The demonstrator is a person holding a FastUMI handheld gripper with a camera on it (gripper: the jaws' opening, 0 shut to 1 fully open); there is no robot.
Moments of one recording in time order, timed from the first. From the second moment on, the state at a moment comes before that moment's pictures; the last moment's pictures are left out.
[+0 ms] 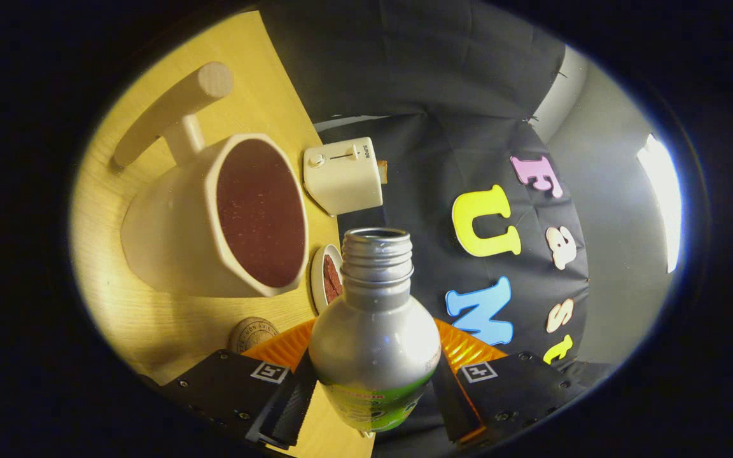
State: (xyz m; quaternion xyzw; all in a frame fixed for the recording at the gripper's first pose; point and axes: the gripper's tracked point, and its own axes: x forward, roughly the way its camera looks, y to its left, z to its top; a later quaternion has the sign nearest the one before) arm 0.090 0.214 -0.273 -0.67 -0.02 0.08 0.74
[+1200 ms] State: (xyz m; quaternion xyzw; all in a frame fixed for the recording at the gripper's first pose) arm 0.108 0.197 -0.245 -0.76 -0.04 0.05 0.65
